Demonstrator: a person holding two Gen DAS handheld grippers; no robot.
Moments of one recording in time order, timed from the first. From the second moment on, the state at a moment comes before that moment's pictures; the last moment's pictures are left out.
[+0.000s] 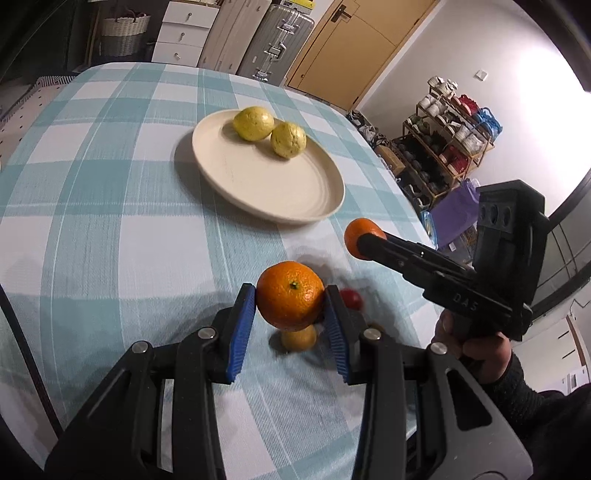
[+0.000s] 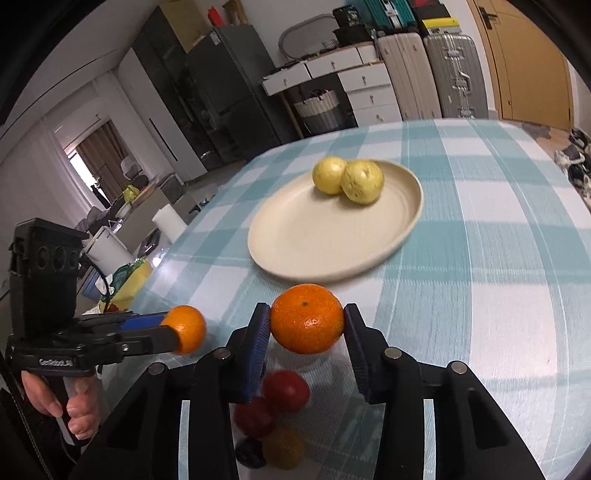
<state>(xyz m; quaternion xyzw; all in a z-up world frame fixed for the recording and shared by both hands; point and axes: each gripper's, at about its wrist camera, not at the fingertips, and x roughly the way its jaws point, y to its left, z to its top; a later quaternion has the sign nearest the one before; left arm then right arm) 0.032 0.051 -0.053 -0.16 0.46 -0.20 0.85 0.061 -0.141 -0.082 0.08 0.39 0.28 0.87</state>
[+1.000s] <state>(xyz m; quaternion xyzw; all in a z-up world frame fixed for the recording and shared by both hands) 0.191 0.066 -0.032 -0.18 0.42 -0.15 0.87 0.163 -0.110 -0.042 0.06 0.35 0.29 0.89</state>
